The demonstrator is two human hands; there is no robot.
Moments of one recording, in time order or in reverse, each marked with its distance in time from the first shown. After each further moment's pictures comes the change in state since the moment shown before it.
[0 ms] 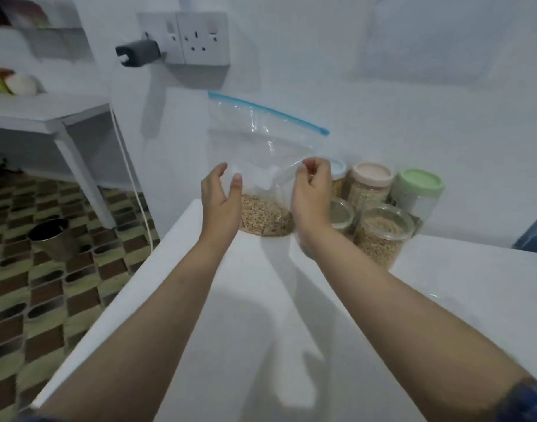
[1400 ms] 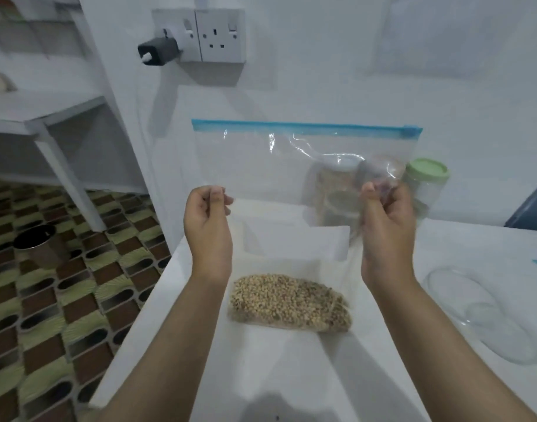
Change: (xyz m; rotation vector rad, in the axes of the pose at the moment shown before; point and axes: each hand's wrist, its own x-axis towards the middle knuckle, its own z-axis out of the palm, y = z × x) left_hand -0.040 0.026 -0.082 -0.385 0.149 -0.074; right_hand -0.096 -0.050 -0.050 0.169 0.152 -0.051
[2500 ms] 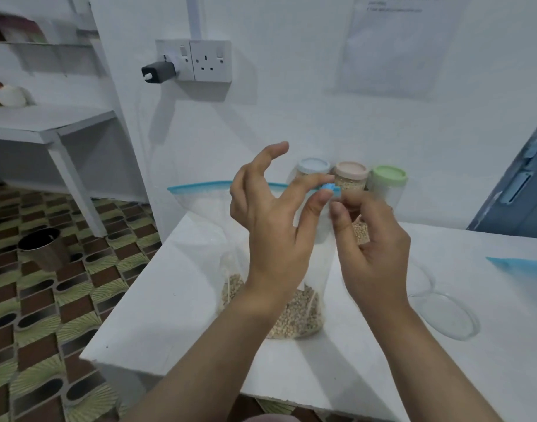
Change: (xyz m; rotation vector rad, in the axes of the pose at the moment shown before) left_hand -0.147 0.089 0.068 0.456 -0.176 0.634; right_hand -0.061 -0.070 -0.077 -0.402 -0.212 -0.670
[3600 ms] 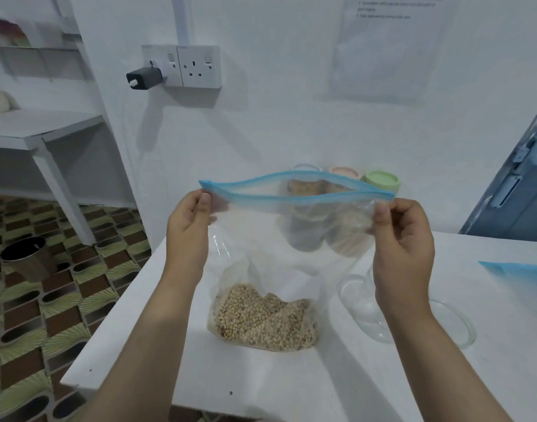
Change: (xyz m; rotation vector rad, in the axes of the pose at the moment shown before) left_hand 0.031 -0.115 -0.030 -0.408 -0.049 -0.500; right_hand 0.010 0.043 -0.013 0.303 0.212 0.459
